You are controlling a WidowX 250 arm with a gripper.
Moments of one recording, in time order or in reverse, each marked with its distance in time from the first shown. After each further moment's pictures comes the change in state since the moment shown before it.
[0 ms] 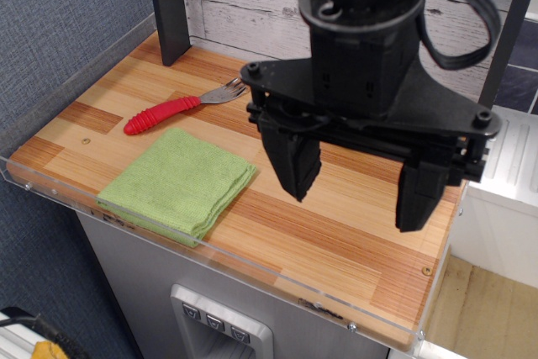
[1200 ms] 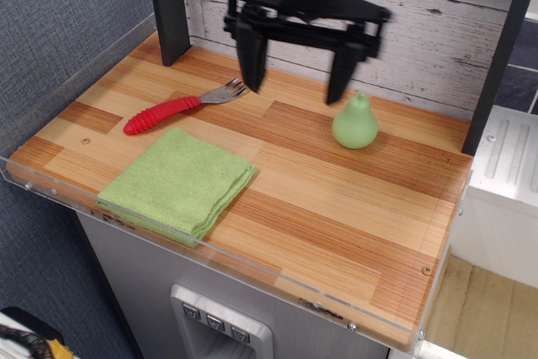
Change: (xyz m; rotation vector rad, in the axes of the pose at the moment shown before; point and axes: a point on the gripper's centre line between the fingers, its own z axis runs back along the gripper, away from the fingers) arm 0.106 0.101 -0.052 0.227 0.135 0.262
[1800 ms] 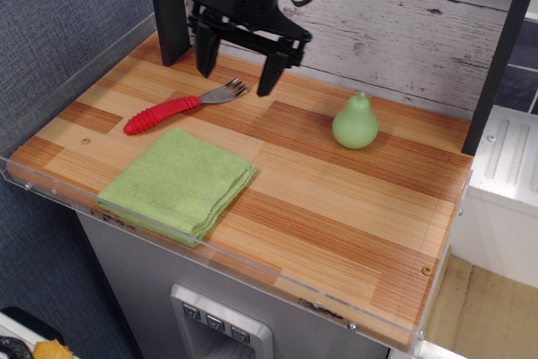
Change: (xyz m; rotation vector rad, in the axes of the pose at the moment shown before) arm 0.066 0.048 -0.059 0.171 -0.014 -0.068
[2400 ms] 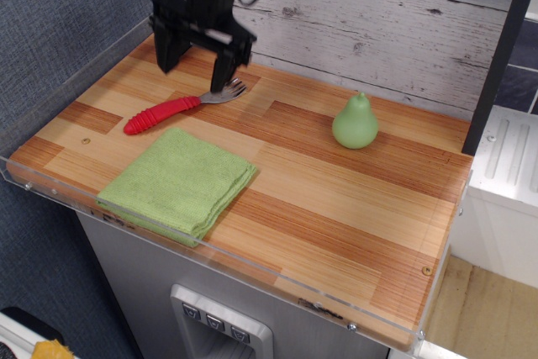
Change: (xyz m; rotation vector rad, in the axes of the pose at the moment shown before) arm 0.017 0.037 -0.043 -0.017 0.073 -0.155
